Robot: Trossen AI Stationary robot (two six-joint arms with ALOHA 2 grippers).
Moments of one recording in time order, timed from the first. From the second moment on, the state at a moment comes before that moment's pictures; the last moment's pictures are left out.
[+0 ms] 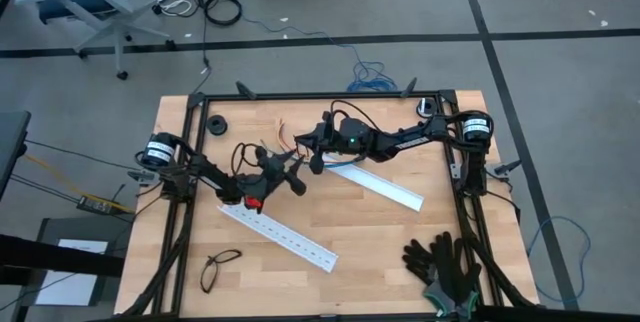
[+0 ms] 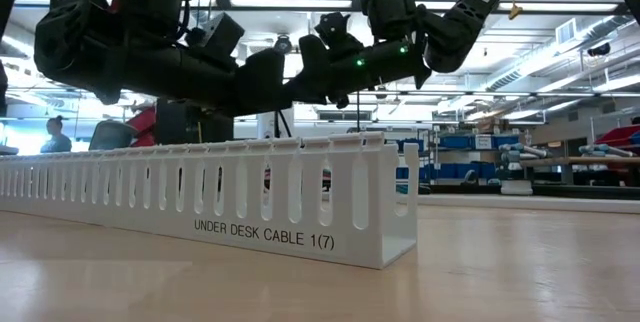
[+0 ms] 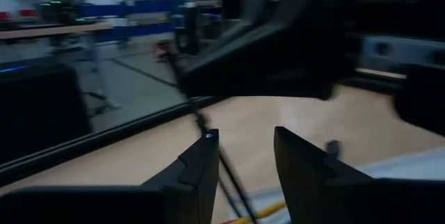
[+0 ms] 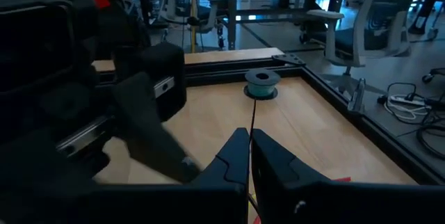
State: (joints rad) left arm -0.17 1.81 0.47 1.29 -1.01 -0.05; right arm -0.20 1.91 1.02 0.79 0.03 0.00
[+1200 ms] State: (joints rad) left arm -0.08 1.81 0.50 1.17 -0.98 -0.16; right arm -0.20 1.91 1.02 0.81 0.05 -0.08
